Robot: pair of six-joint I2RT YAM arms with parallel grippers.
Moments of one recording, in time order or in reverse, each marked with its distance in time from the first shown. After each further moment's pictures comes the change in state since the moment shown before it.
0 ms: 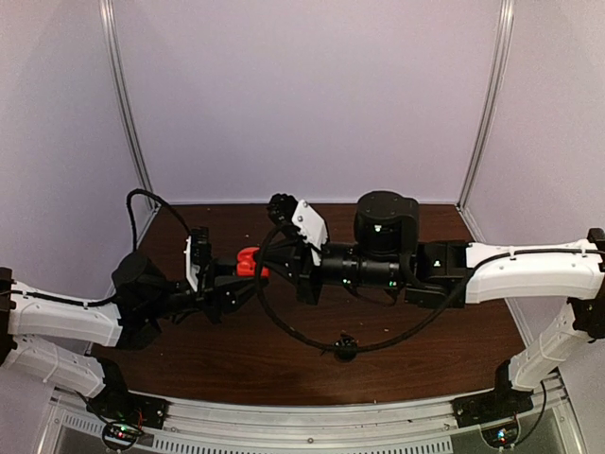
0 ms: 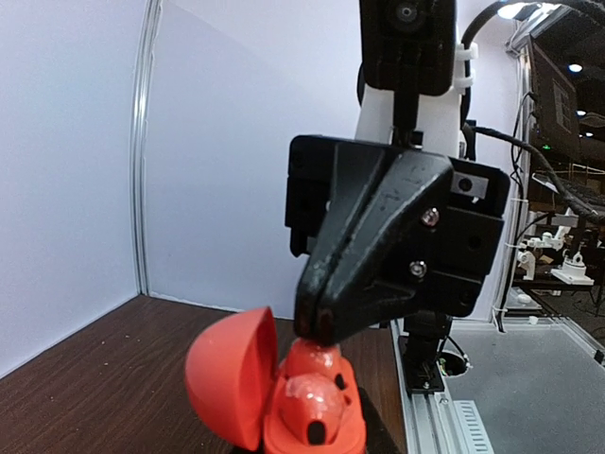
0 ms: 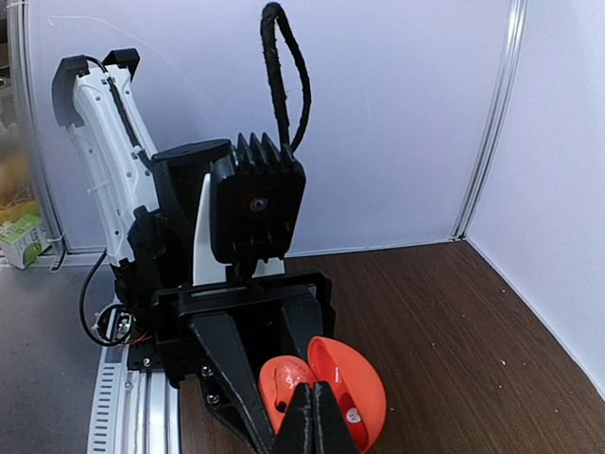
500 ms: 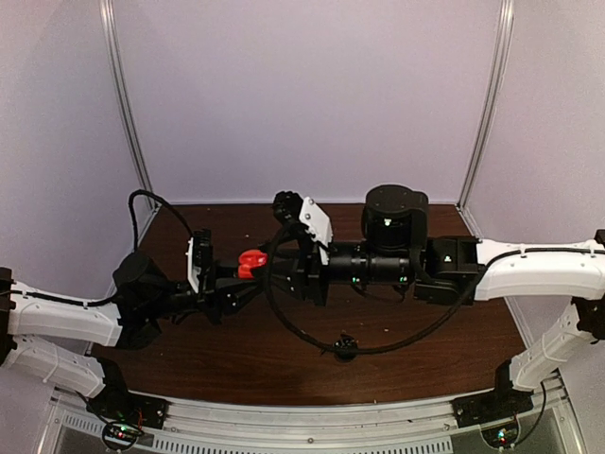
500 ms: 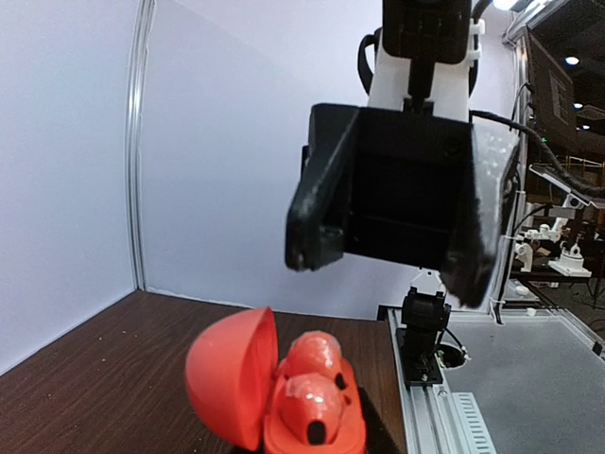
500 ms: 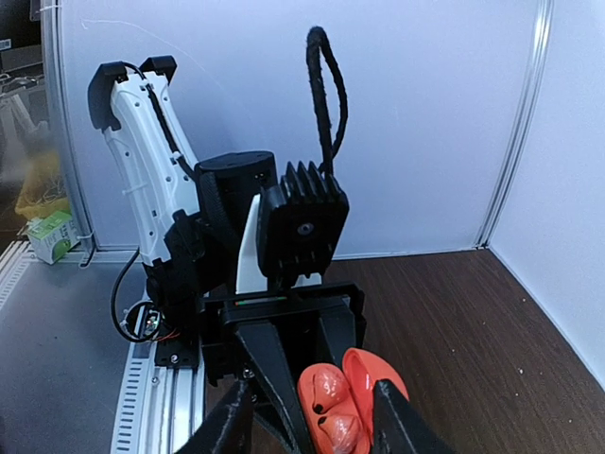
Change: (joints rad) left arm 0.001 -0.001 0.001 -0.027 0.015 0.015; right arm -0.001 -0.031 0.006 -0.049 -0.072 -0.001
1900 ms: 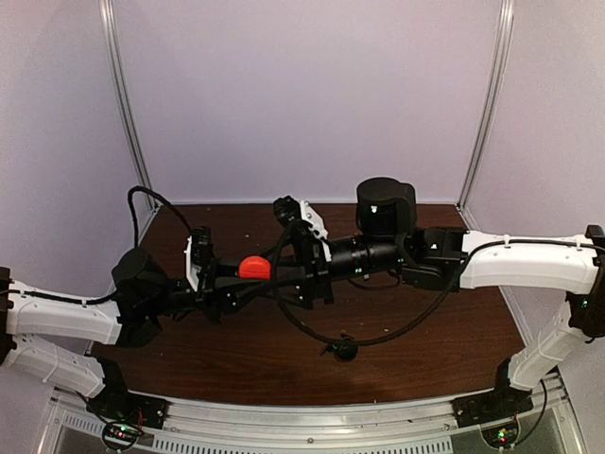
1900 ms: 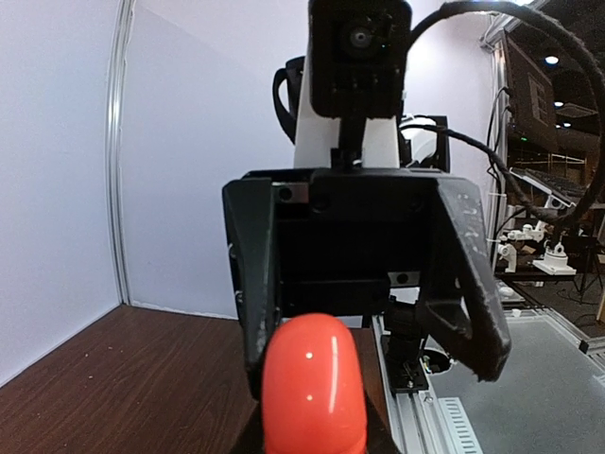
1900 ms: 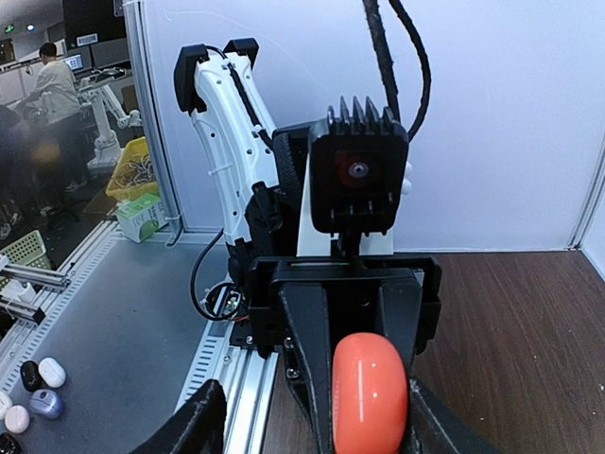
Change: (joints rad) left arm -0.010 -0.002 0.031 -0.007 0.038 -0.012; right arm -0.103 0.053 0.019 -0.002 -0.400 0.056
